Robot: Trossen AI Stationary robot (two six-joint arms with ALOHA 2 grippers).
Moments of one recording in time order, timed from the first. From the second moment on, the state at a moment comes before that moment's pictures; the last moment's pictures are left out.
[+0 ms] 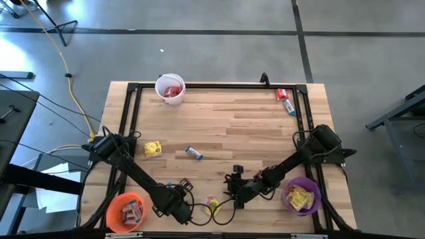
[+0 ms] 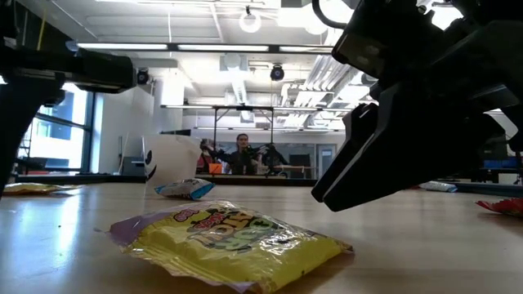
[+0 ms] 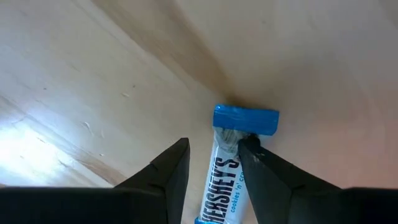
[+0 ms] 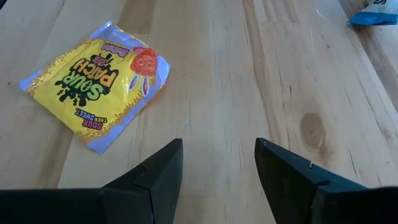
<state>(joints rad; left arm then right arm) -0.72 2.03 1.38 -0.98 -0.13 0.13 0.56 1.94 0.93 0.22 0.42 0.38</state>
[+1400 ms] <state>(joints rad) -0.73 2.03 1.34 -0.92 -0.04 0.10 0.56 1.94 0.93 0.22 0.42 0.37</state>
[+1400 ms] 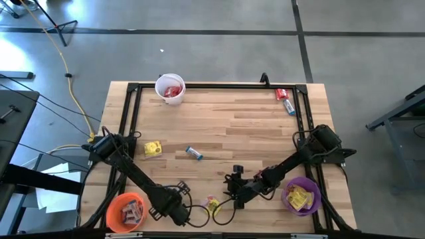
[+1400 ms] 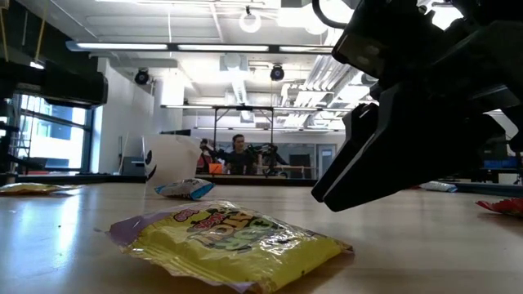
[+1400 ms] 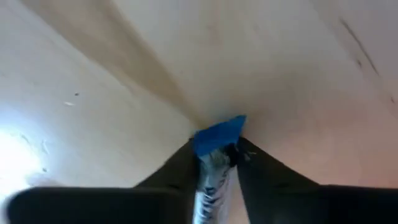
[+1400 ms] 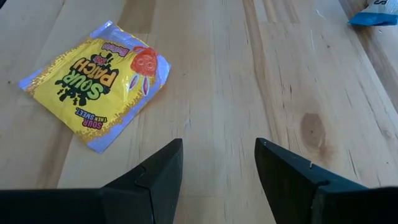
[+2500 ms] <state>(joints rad) -0.96 1.72 1.67 -1.28 -0.09 -0.70 0.56 1.94 0.93 0.22 0.42 0.36</state>
